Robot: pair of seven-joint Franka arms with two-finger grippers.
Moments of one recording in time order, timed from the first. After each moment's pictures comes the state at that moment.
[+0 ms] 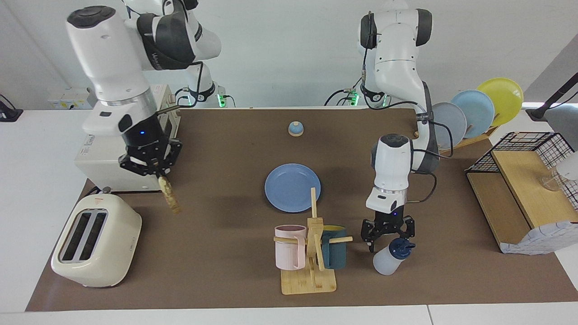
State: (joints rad) left arm -0.59 0.62 0.34 -1.71 0.02 2.90 -0.35; right arm 0.17 0.25 0.02 -1.39 0.01 1.89 -0.33
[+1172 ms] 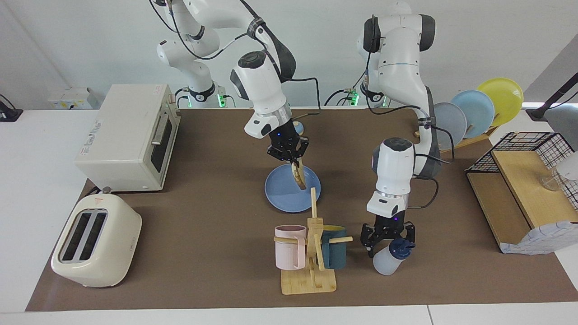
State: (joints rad) left arm -0.51 0.65 0.26 -1.64 0.01 2.90 -0.31; right arm 0.56 0.18 0.03 -1.93 0.19 2.50 0.50
